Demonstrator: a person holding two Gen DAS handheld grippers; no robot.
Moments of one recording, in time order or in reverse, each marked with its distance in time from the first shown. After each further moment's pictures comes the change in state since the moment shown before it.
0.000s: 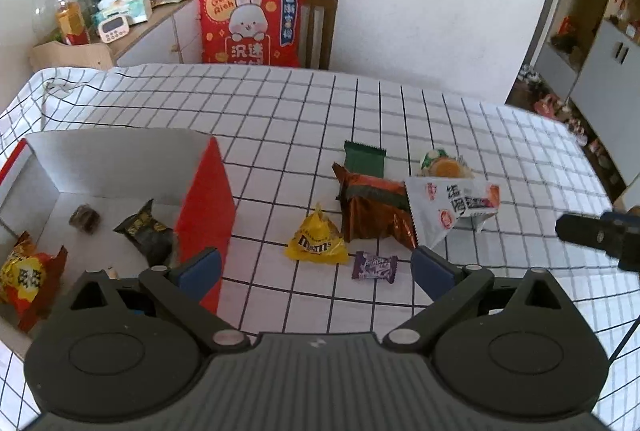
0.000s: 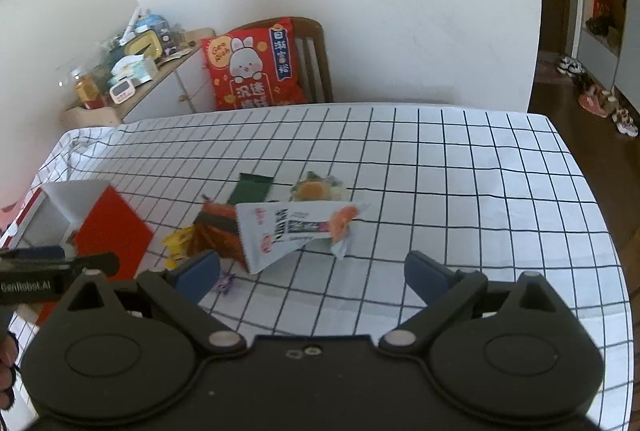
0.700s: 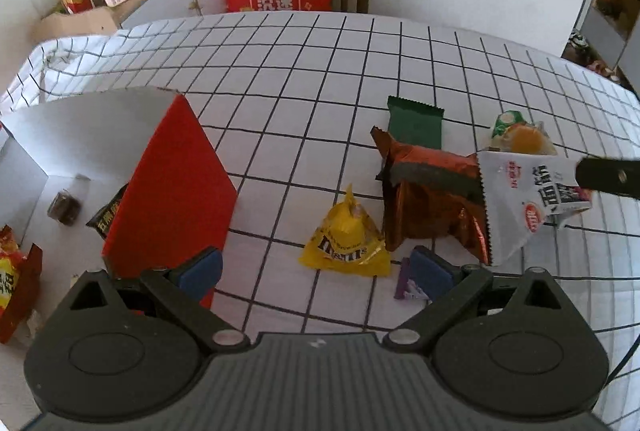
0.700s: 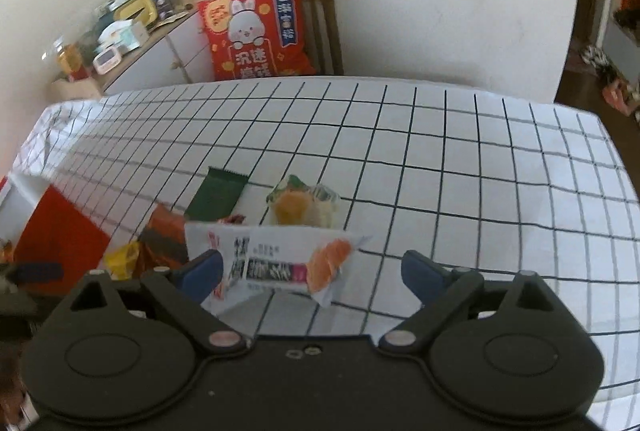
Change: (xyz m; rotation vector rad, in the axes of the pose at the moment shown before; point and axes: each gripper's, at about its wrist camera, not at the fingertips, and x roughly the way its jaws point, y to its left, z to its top) left arm 0.088 -0.005 0.009 -0.003 0.118 0.136; right arm 0.097 -0.014 0.033 -0.004 0.113 0.024
